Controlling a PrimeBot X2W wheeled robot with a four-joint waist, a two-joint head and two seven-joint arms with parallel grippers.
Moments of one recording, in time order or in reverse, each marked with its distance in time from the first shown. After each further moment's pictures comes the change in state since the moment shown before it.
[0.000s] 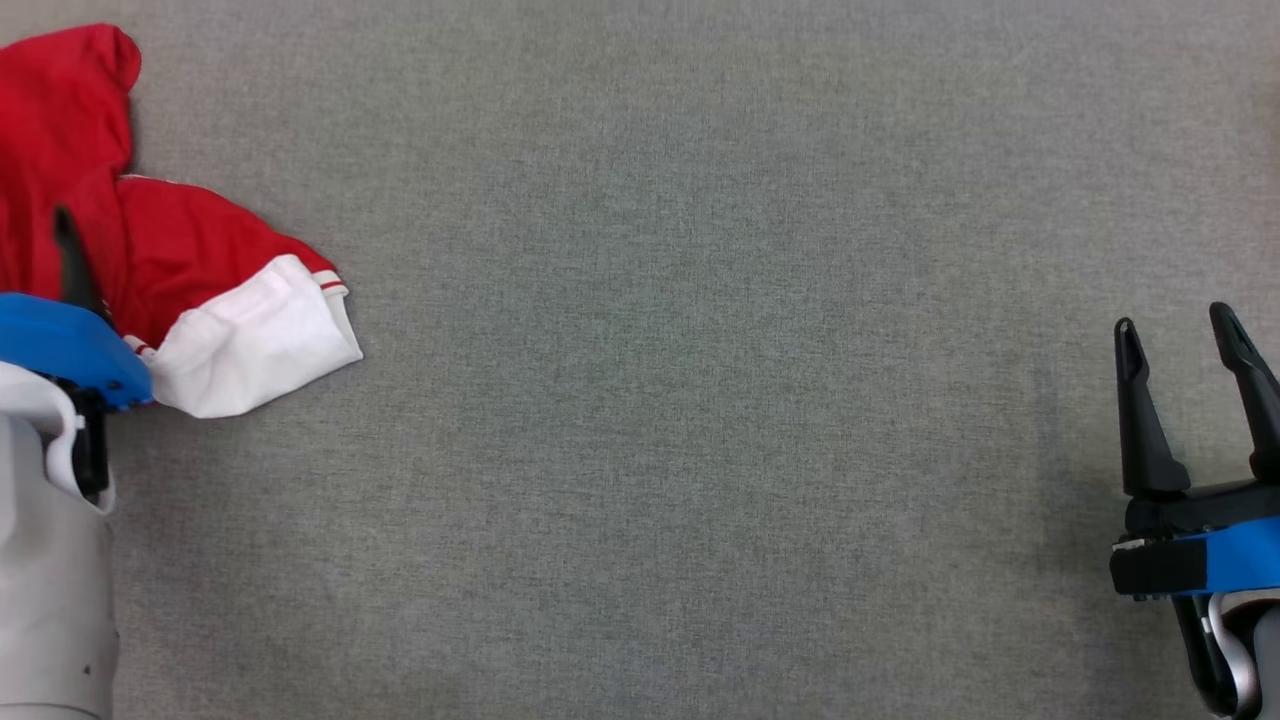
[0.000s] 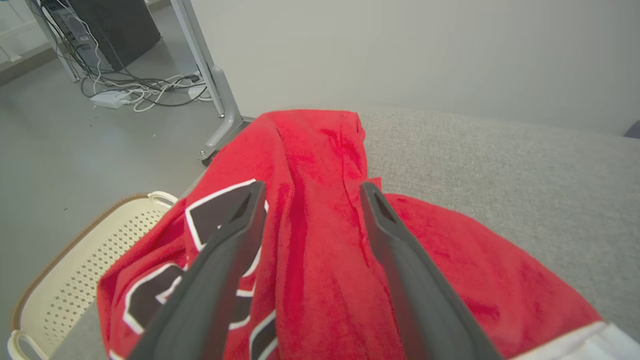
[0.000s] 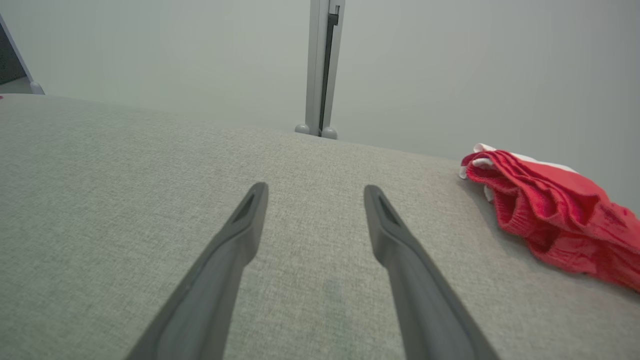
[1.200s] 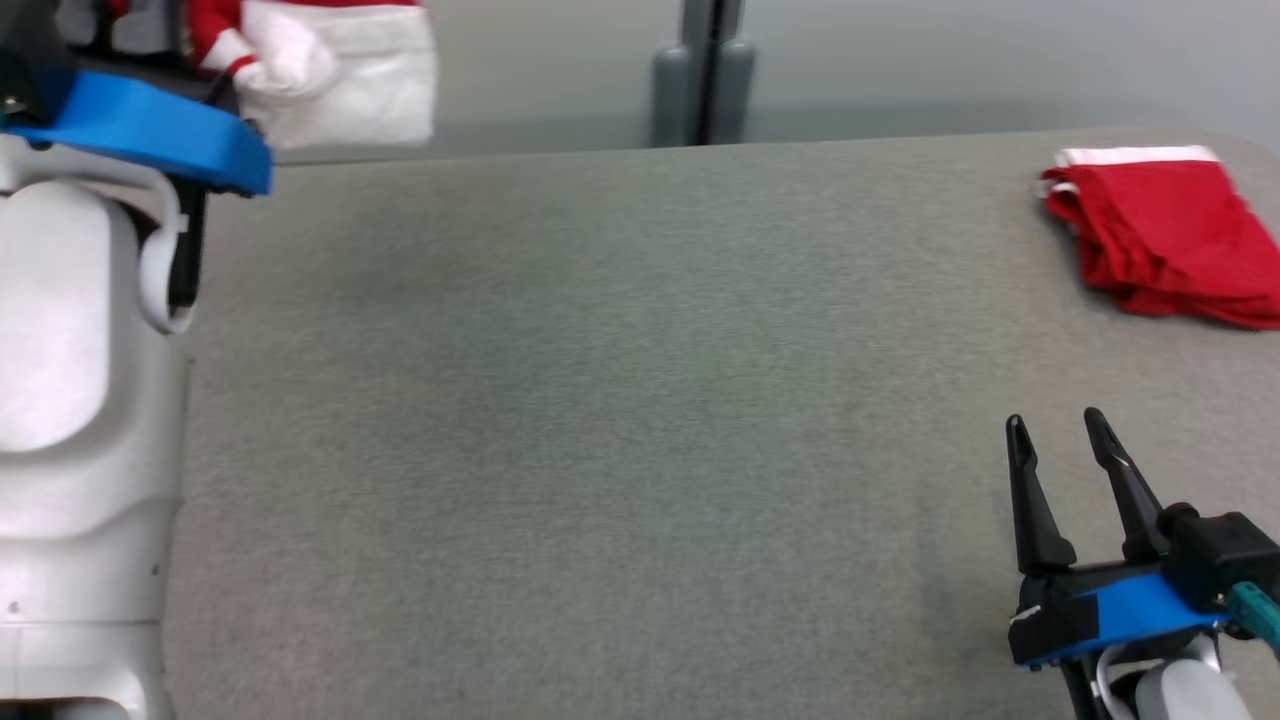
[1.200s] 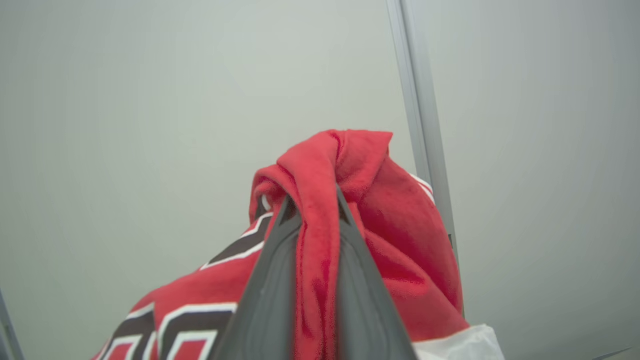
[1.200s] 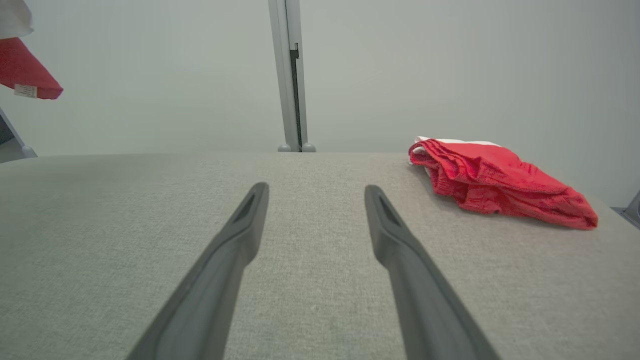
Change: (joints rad) left arm -0.154 -0.039 -0.324 -0.351 -0.016 -0.023 -0.086; right arm 0.040 0.124 0.047 0.158 0.036 0.000 -0.024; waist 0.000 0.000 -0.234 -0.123
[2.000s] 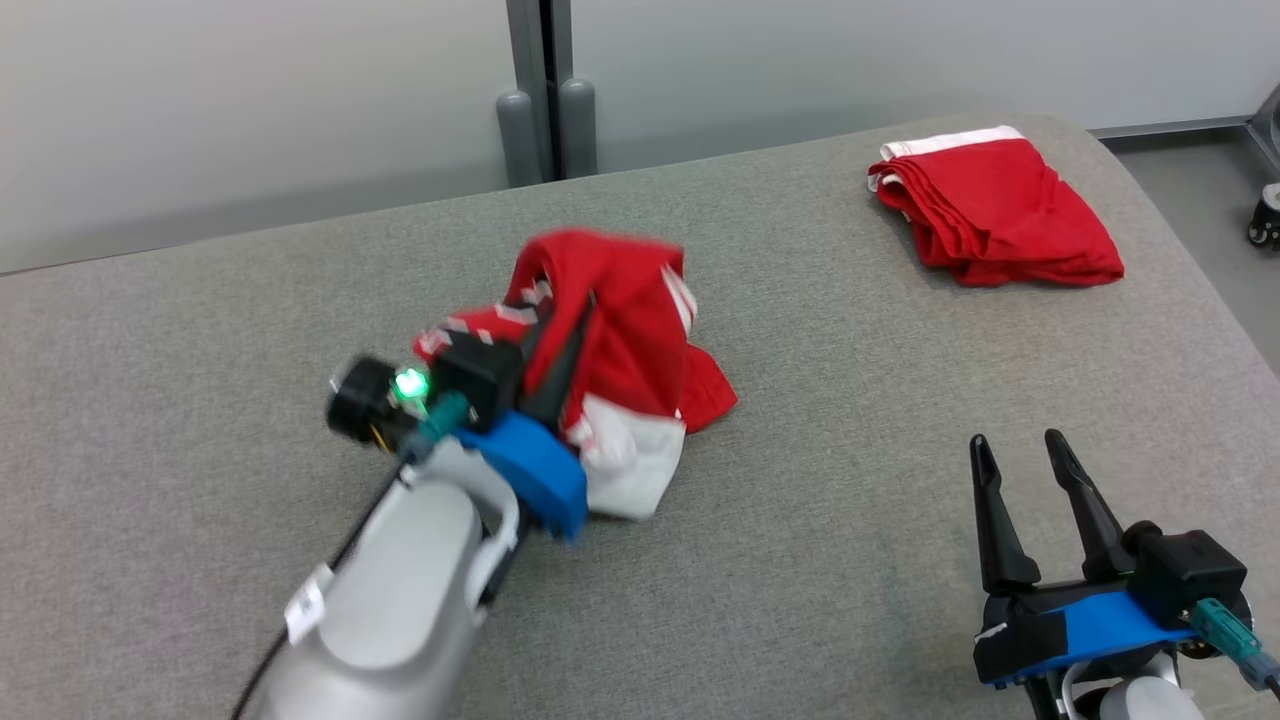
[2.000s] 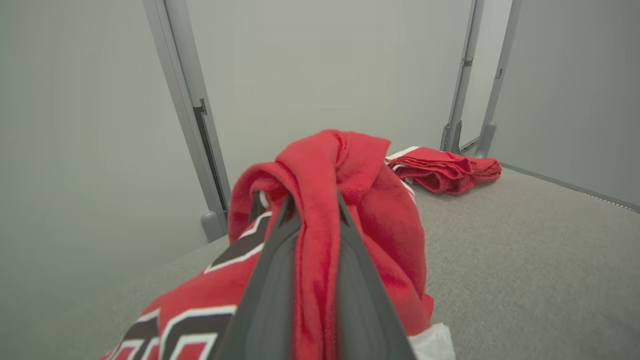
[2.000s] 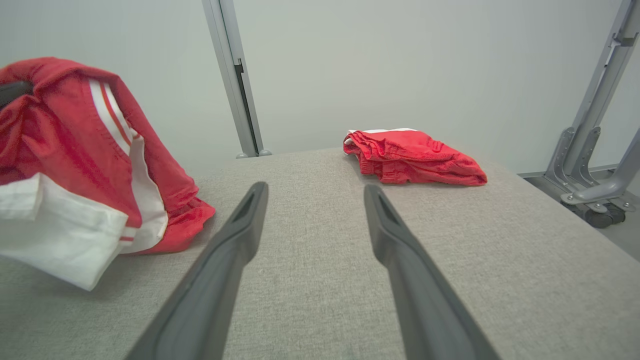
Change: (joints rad) left arm 0.299 -0.185 -0.367 0.047 -0.118 0.000 0.039; right arm 0.020 0.048 0.031 0.014 0.024 0.000 -0.005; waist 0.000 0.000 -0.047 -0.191
